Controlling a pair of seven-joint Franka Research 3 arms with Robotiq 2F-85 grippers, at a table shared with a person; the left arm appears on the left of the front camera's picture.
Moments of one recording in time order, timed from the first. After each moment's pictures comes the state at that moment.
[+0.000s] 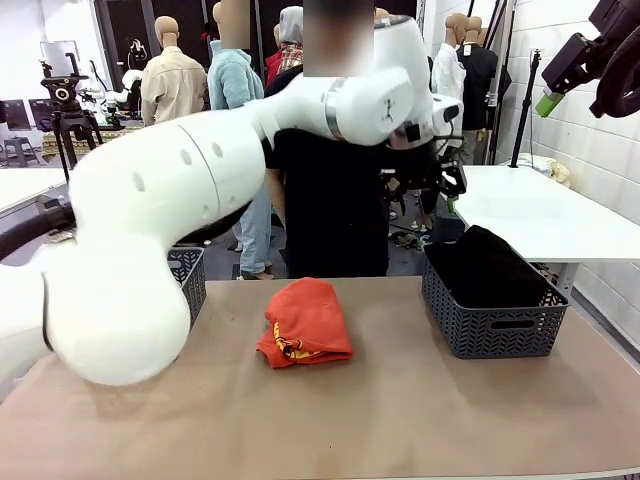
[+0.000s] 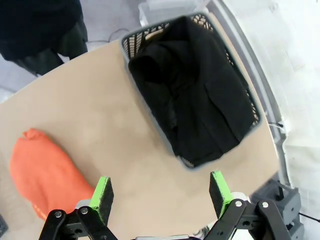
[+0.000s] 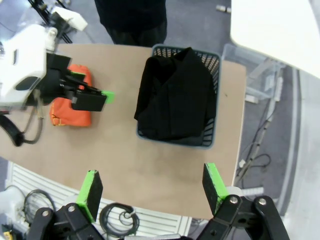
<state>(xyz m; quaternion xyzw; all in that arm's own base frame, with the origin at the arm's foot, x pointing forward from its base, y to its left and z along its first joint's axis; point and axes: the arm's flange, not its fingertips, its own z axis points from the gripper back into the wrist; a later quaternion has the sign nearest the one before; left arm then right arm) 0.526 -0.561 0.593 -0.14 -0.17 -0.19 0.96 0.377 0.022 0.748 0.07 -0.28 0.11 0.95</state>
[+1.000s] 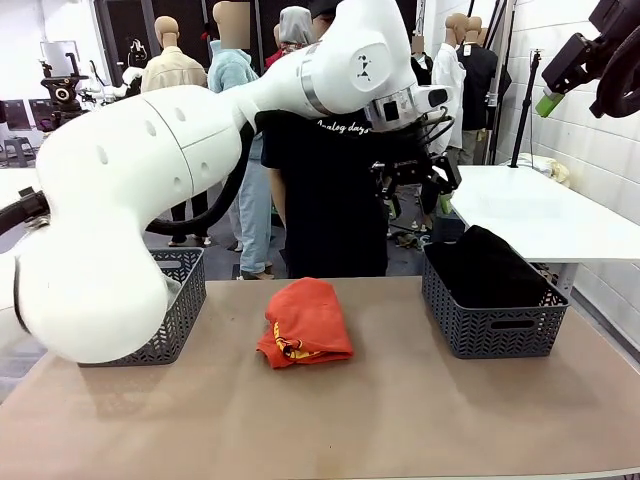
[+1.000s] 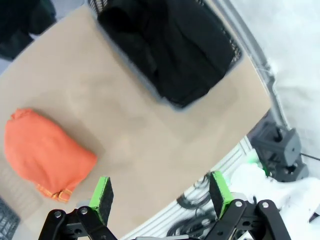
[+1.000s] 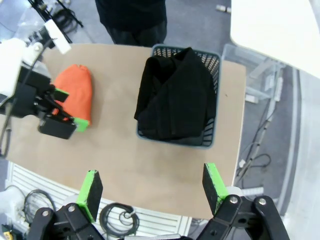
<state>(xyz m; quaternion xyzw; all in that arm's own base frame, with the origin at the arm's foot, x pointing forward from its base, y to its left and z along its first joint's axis) 0.507 -0.535 0.606 -0.14 -0.06 -0.29 0.94 0.377 0.022 0.748 0.07 -0.28 0.11 0.95</state>
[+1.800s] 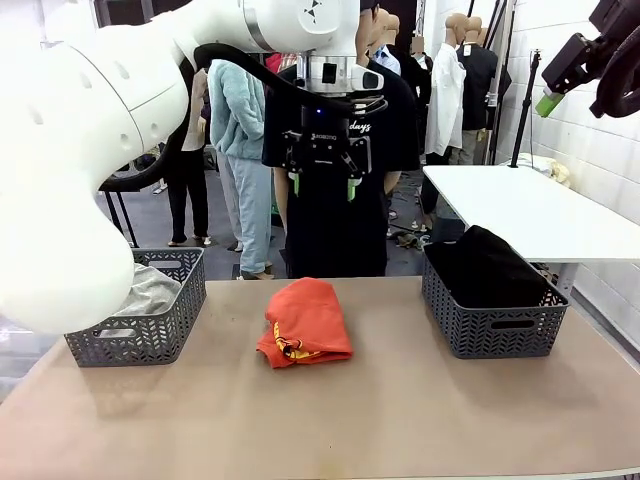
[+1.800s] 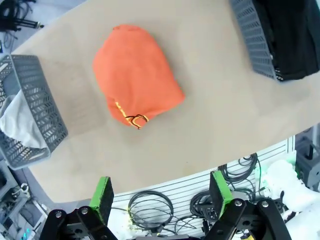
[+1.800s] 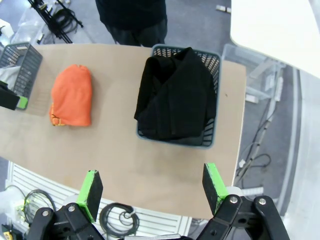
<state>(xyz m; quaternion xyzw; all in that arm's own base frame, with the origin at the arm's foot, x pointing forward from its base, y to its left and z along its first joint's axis) 0.512 -0.436 0.646 0.02 -0.02 -0.16 0.99 0.377 0.022 0.748 0.07 -0.28 0.11 0.95</state>
